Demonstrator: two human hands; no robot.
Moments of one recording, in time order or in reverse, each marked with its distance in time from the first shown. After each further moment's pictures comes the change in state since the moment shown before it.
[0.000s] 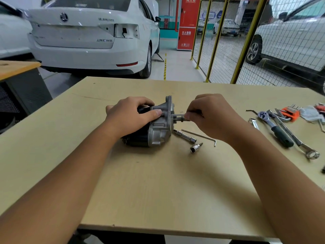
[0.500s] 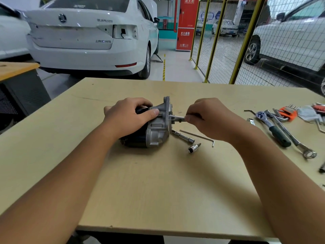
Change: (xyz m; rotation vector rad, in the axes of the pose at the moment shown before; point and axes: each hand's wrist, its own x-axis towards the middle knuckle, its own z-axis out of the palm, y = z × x) left_hand 0.001 -0.002 0.002 -0.007 -0.006 -0.001; right_hand -0.001 0.003 -0.003 -0.007 -0.139 0.026
